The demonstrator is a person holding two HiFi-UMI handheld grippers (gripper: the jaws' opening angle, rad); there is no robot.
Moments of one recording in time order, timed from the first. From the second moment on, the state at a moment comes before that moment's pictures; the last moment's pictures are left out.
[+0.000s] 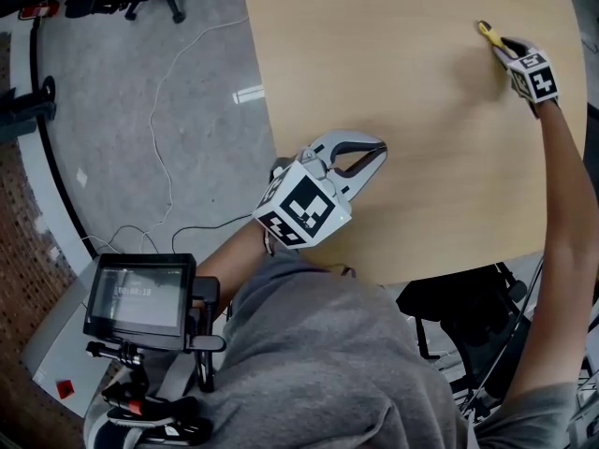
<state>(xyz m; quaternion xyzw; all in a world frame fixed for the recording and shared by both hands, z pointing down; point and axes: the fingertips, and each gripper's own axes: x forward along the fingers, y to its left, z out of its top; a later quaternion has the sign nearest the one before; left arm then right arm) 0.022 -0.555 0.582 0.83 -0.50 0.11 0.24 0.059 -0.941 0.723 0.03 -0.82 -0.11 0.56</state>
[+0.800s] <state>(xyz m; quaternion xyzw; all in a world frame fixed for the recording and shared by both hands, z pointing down) 0.024 -0.543 0.568 0.83 -0.49 0.12 0.22 0.046 -0.922 0.693 0.10 -0.87 -0.06 0.49</state>
